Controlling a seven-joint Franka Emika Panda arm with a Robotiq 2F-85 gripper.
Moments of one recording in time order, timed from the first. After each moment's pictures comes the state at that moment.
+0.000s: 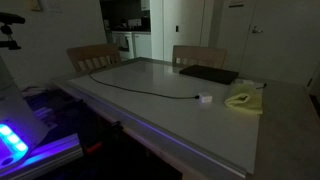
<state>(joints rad) 0.08 -0.90 0.22 -2.54 0.20 1.72 0.42</state>
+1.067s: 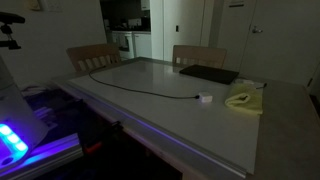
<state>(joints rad) 0.16 -0.76 0.29 -2.54 0.31 1.83 0.37</state>
